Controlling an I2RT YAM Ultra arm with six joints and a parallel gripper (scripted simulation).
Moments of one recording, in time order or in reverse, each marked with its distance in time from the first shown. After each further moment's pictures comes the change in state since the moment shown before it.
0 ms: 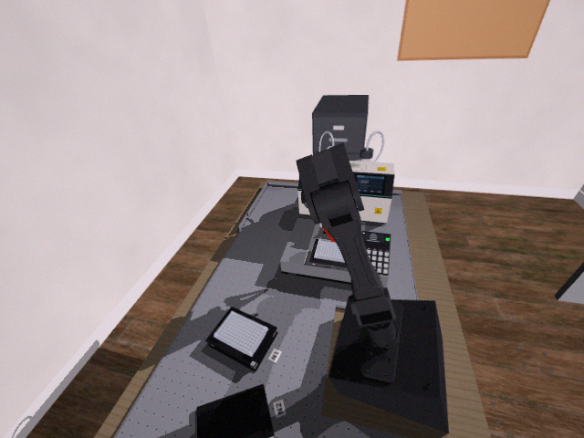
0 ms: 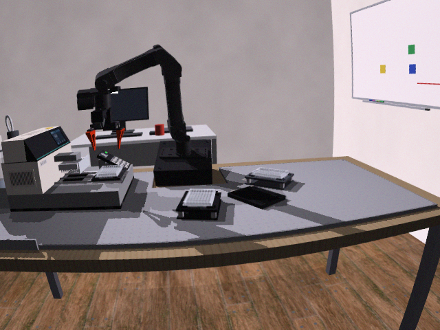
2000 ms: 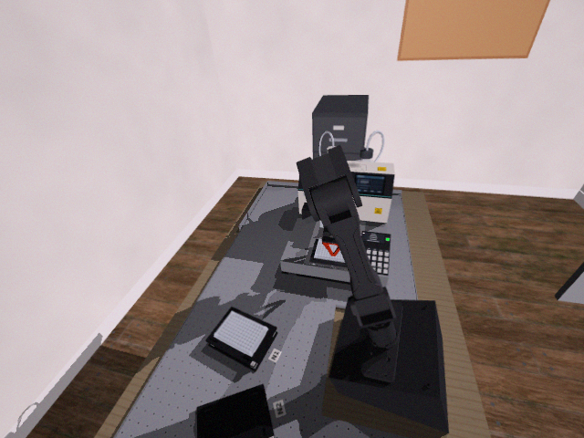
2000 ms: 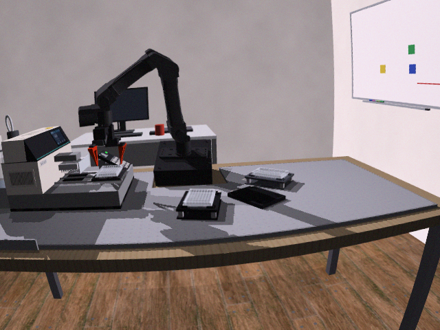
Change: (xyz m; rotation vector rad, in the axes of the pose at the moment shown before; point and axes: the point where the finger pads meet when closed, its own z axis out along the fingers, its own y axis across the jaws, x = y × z) arm 0.001 0.004 0.059 -0.012 0.004 -0.016
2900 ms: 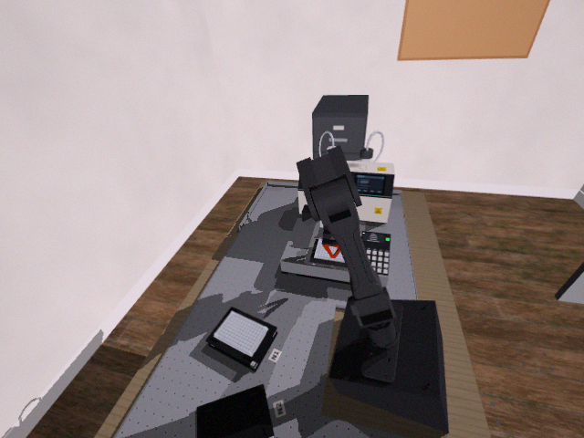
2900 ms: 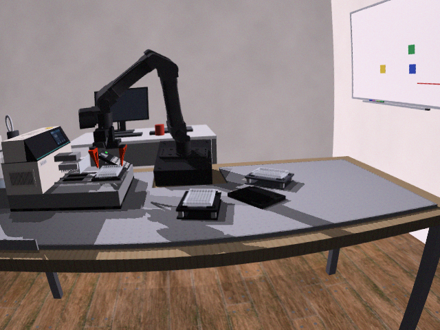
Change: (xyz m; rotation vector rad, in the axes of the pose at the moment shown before) arm 0.000 0.001 0.008 -0.006 0.001 0.000
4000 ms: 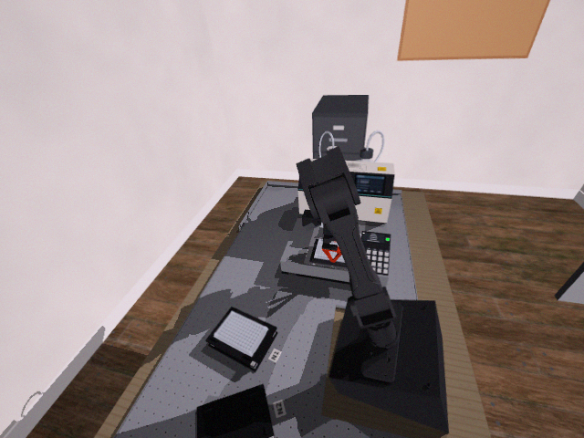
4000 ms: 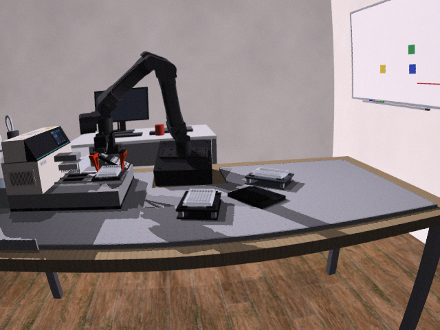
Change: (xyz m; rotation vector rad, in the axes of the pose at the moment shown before) arm 0.000 0.000 0.019 0.000 0.001 0.000
